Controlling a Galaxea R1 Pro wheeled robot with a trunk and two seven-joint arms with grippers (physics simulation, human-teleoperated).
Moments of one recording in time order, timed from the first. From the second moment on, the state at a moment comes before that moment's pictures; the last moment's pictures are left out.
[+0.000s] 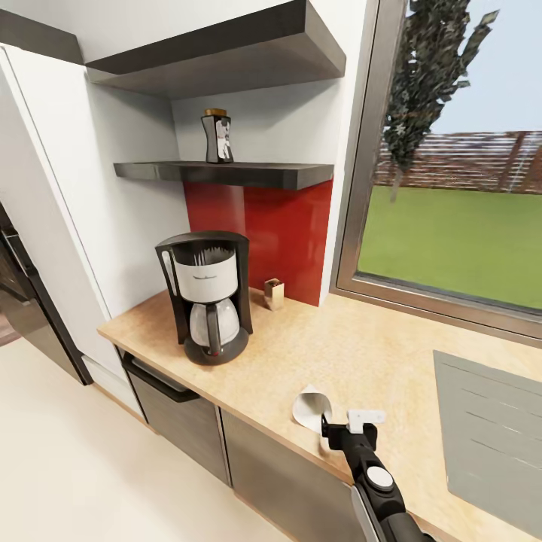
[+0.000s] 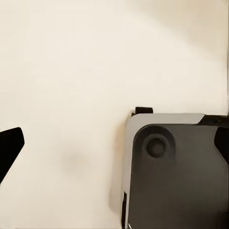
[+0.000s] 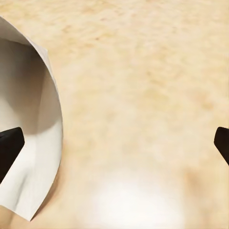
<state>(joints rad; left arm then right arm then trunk) -0.05 0.10 0.02 -0.18 0.05 -0.24 0.00 -0.19 0.11 0.10 -1.26 0.02 0.25 -0.18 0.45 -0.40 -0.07</state>
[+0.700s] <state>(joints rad) -0.05 0.10 0.02 -0.20 0.05 -0.24 0.00 -0.19 0.11 0.10 -1.24 0.02 0.25 -0.18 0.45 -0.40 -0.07</state>
